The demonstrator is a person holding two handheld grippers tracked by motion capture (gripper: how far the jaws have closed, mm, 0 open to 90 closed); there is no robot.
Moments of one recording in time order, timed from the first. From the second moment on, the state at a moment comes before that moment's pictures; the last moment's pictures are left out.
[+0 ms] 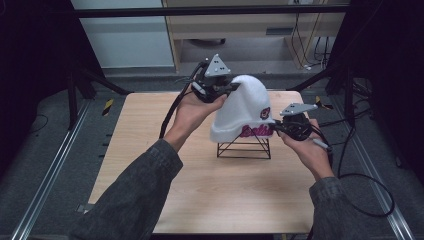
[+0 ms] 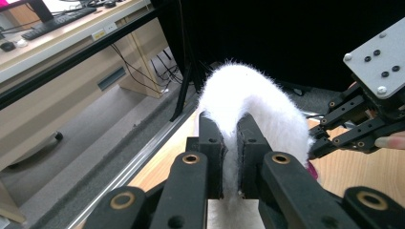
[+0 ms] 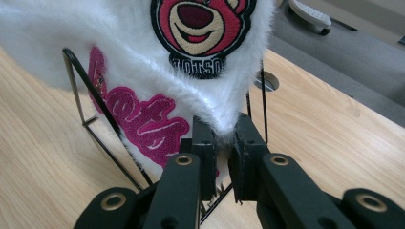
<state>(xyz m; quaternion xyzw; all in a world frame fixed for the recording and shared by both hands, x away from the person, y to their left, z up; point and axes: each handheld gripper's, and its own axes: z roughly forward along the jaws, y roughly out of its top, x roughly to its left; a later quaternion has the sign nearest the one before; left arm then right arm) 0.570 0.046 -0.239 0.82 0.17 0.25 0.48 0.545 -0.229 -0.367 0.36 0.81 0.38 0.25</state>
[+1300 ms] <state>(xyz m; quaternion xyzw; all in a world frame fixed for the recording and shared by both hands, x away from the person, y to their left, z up) 0.571 0.033 -0.278 0.85 0.17 0.22 0.45 0.540 -0.236 -0.407 0.38 0.82 0.35 0.24</state>
